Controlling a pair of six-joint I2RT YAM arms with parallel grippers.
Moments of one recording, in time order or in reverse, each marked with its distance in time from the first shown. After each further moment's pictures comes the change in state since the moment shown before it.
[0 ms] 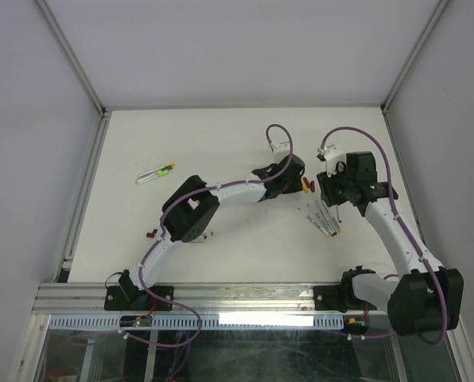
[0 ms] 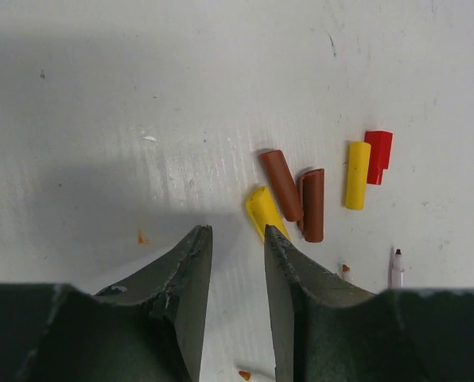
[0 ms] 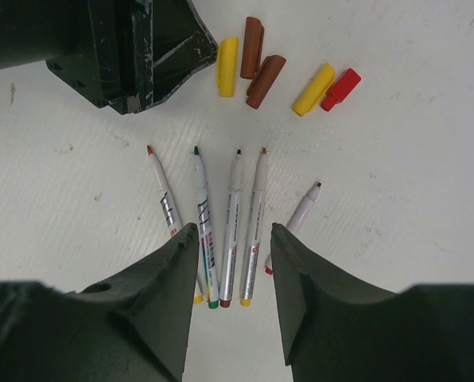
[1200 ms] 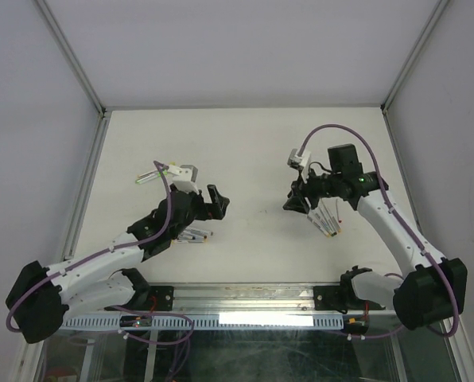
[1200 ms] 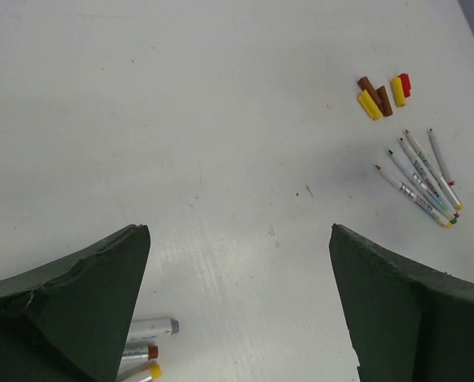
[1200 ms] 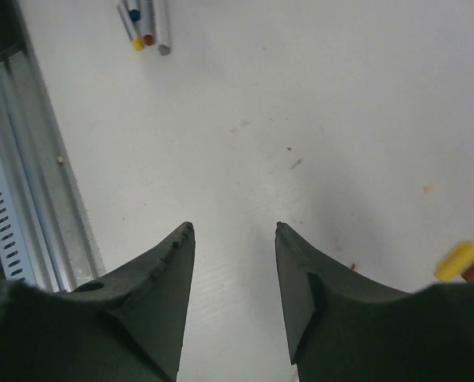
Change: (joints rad) left arm 0.145 -1.331 -1.255 0.227 -0.023 0.366; right arm 0.140 0.031 0.117 -0.110 -0.597 -0.182
